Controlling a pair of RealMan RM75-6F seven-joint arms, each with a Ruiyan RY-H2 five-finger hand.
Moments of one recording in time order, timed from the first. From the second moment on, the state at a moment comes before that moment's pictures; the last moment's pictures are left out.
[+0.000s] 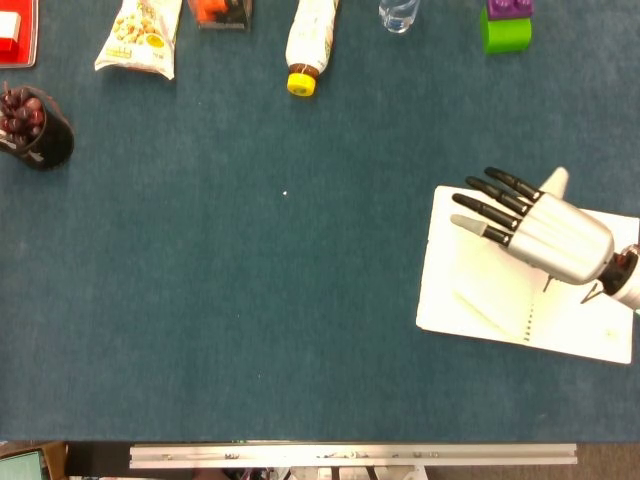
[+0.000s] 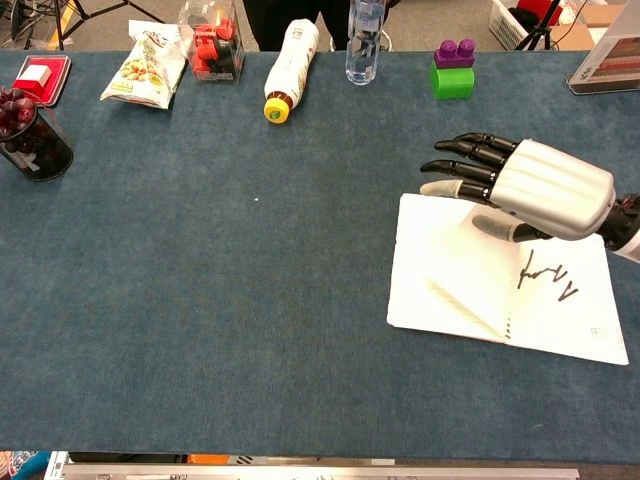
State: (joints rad) left arm -0.04 -1.07 -0.09 -1.65 1.34 1.48 0.06; right arm 0.55 -1.64 -0.17 -0.68 -1.98 1.57 0.15
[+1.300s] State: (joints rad) left arm -0.04 -1.07 -0.08 -1.66 1.37 1.49 0.05; right arm 0.42 -1.26 -0.19 -1.18 -1.95 1.75 -0.10
